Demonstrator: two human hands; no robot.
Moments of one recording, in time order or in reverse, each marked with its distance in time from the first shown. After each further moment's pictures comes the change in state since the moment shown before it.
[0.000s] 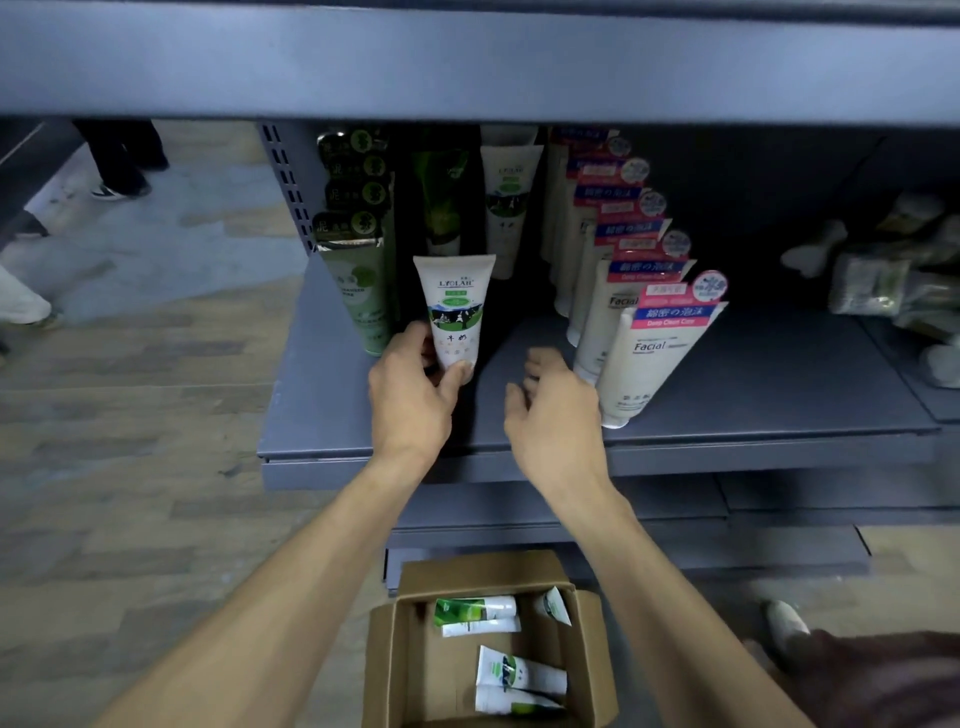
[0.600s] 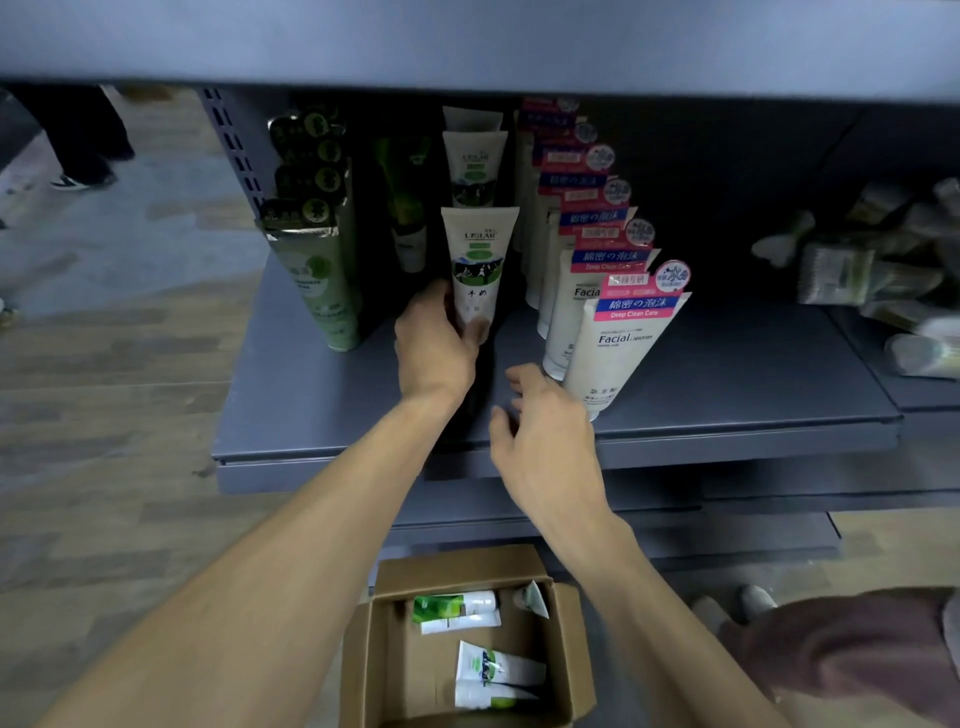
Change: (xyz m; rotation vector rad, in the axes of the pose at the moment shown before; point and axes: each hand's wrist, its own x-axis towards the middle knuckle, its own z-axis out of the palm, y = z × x) left_hand 0.034 0.029 0.053 0.003 -0.022 -0.038; right_hand -0.018 0.016 -0.020 -0.185 -0.018 -0.121
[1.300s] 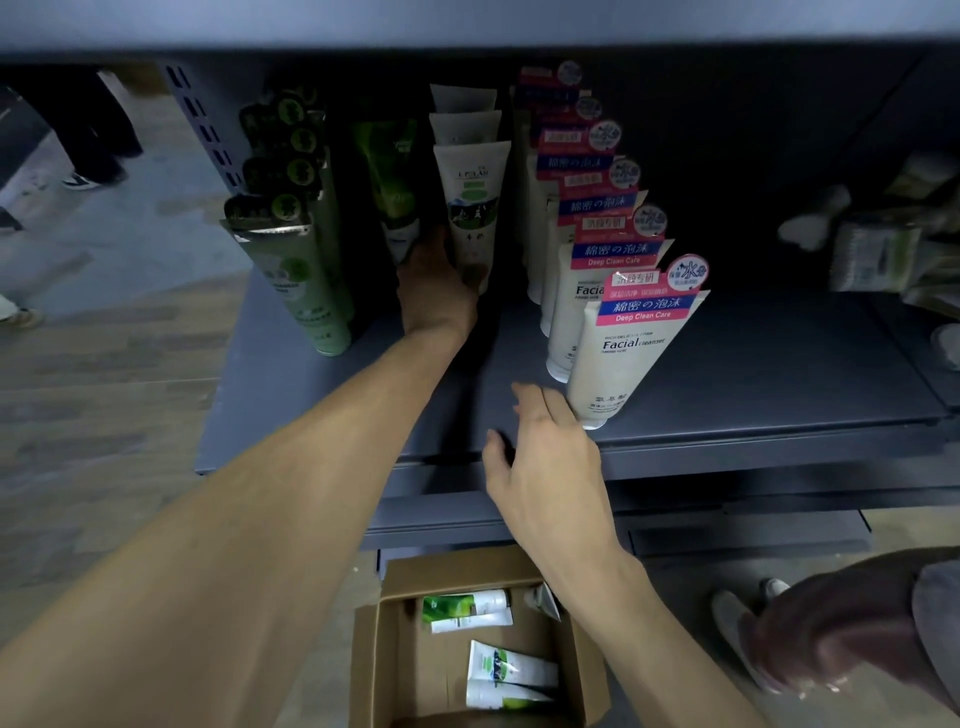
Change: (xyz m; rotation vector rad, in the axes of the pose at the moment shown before) left_hand 0.063 0.008 0.028 0.022 -0.013 -0.031; right_hand -0.007 0.012 0.010 -0.061 0.057 -0.057
